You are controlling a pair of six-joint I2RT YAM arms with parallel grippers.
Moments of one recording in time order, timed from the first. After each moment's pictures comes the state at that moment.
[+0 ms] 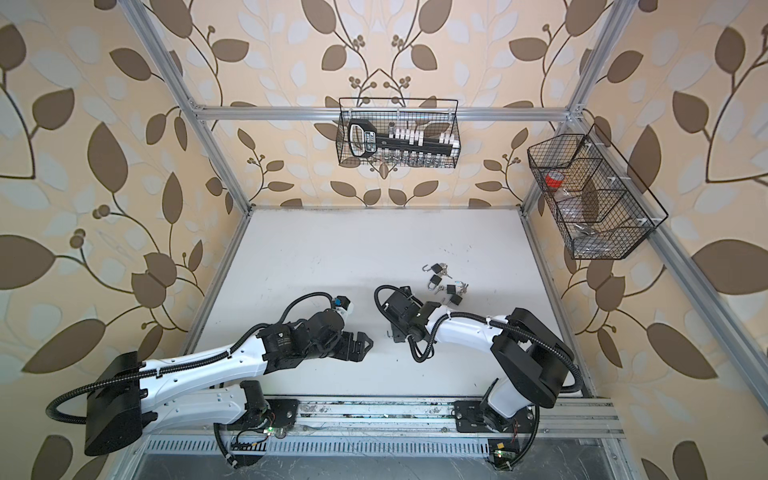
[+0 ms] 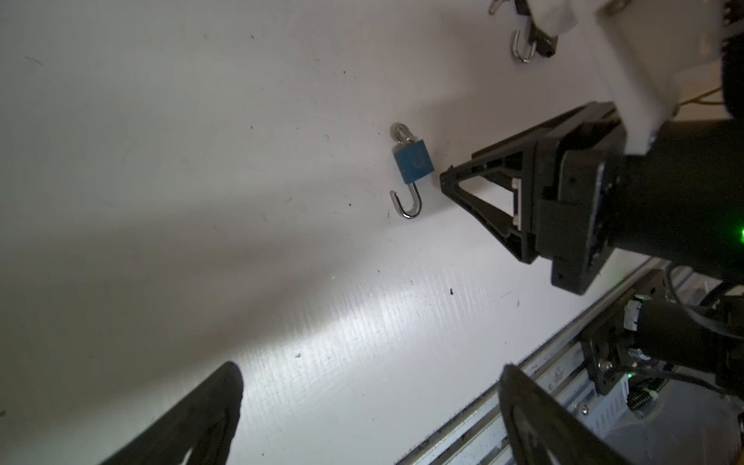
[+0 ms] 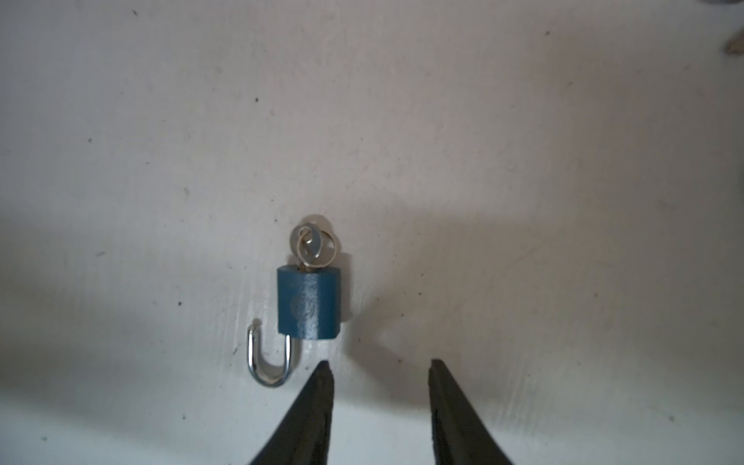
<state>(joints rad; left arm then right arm) -0.98 1.09 0.60 -0.38 -0.04 -0.82 0.85 1.56 0.81 -0.47 0.23 0.67</state>
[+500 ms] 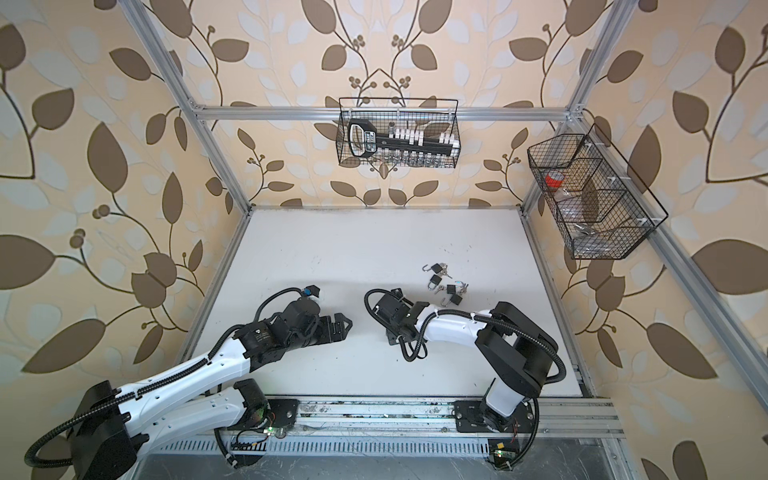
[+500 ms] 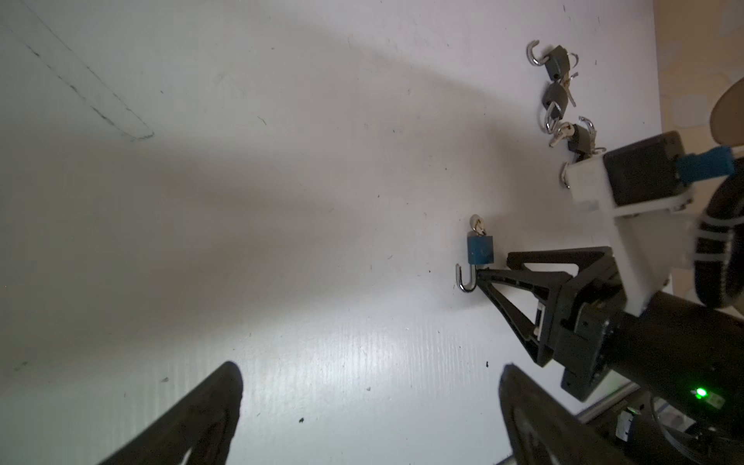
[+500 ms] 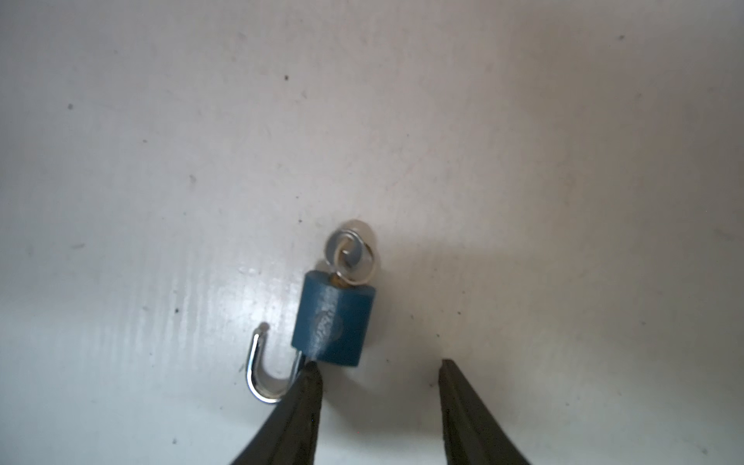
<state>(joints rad) -0.74 0.93 0.55 -0.44 -0.03 -0.87 0.89 1.66 0.88 -0.48 0.26 0.64</state>
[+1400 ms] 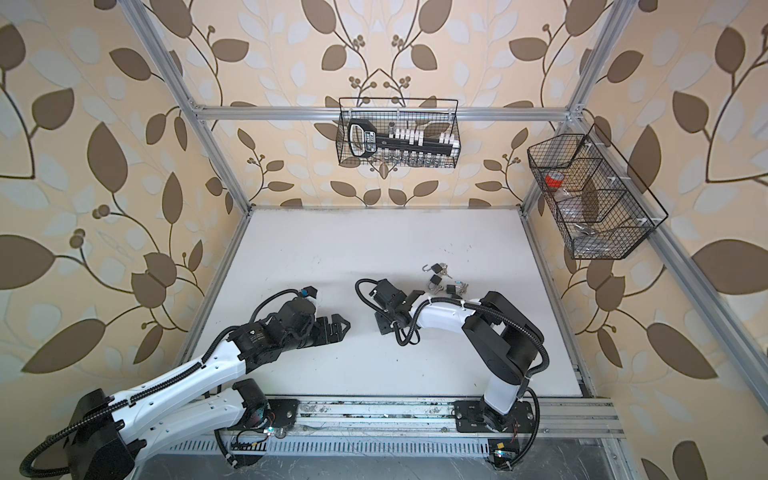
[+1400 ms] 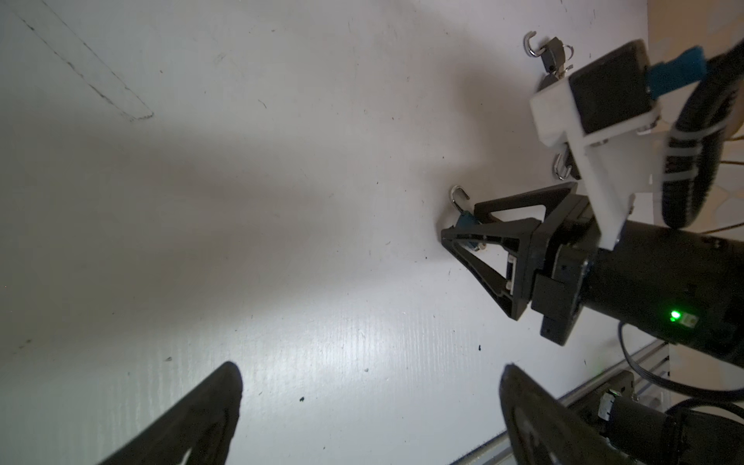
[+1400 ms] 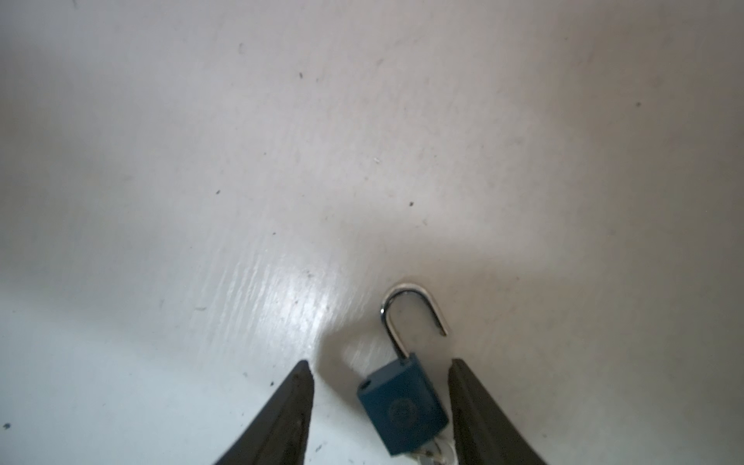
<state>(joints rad) -0.73 0.91 0.55 -0.48 0.02 -0.87 0.82 1.74 0.96 -0.38 0.08 0.44</state>
